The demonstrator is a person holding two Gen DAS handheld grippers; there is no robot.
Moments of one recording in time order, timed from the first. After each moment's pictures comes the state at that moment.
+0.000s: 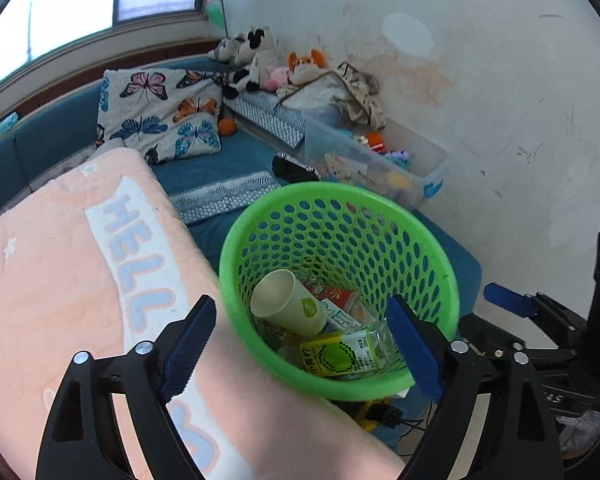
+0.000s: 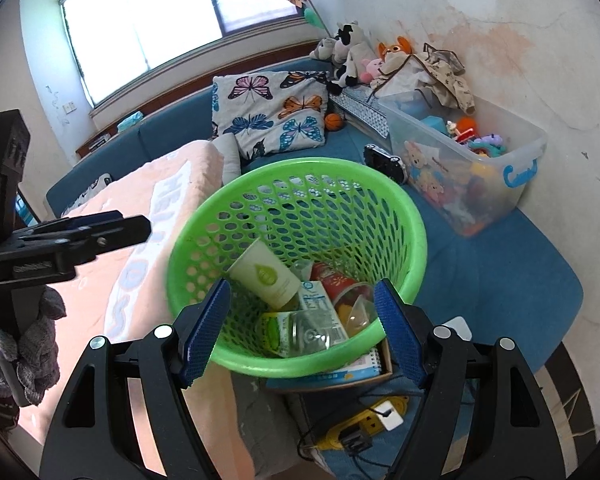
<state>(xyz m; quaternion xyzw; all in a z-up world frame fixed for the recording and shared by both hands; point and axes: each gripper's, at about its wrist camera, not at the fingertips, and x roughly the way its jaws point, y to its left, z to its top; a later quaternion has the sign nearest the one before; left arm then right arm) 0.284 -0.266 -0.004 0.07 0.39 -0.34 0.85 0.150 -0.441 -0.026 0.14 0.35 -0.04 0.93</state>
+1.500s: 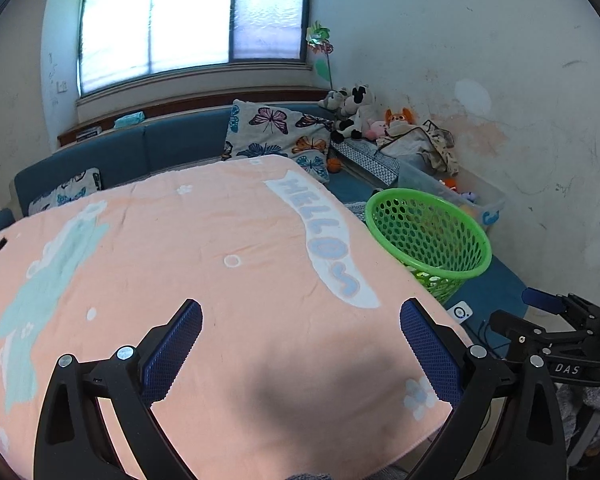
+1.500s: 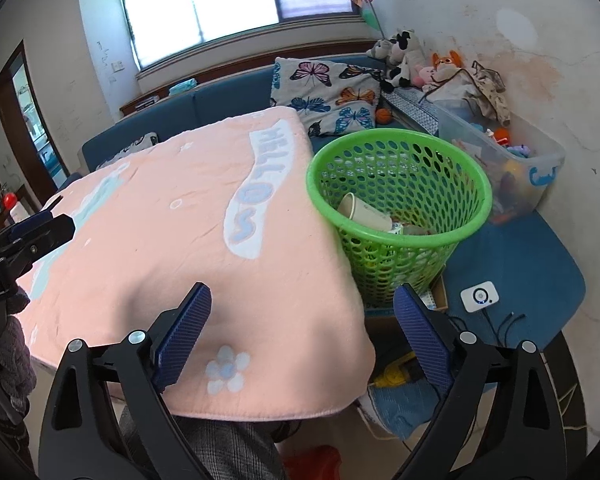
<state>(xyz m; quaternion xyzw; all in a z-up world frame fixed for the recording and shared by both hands) 0.118 -0.058 0.021 0.03 0.31 -0.18 0.93 0.059 -0.297 -0.006 0.08 0.35 0.01 0.93</state>
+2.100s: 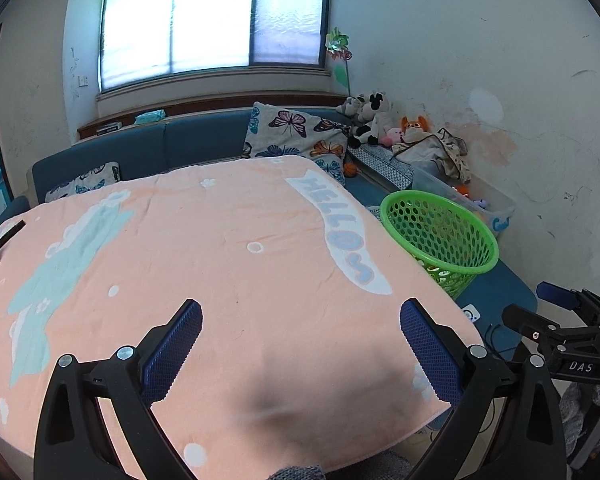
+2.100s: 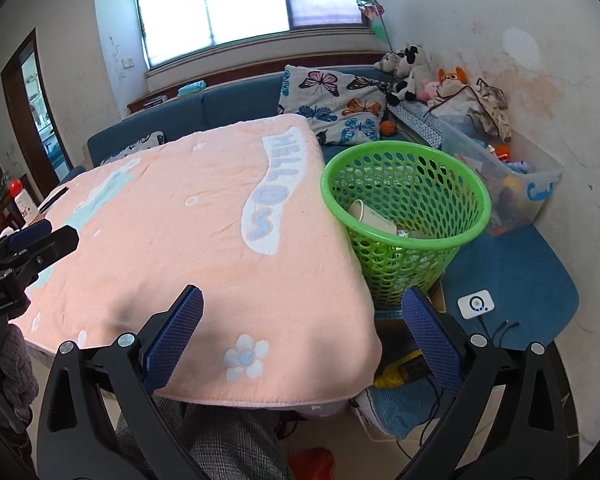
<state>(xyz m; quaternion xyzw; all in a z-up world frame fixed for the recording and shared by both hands) 0.090 -0.037 0.019 0.03 0.30 -0.15 0.94 0.043 -0.276 0.003 0.06 0.34 0.02 0.94</state>
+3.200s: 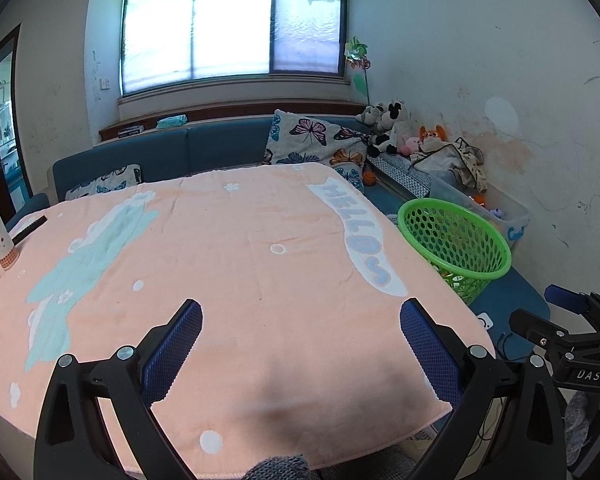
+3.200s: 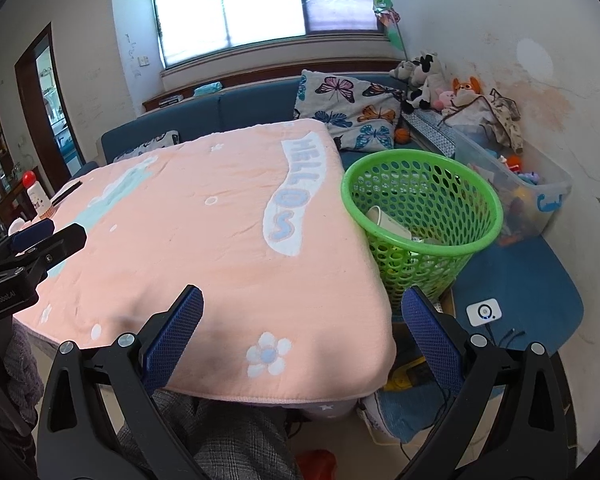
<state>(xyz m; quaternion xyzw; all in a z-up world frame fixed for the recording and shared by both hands) 0.074 -0.023 0.025 0.02 0.29 -0.11 0.95 0.033 -0.262 0.009 0.05 0.33 0.04 0.94</state>
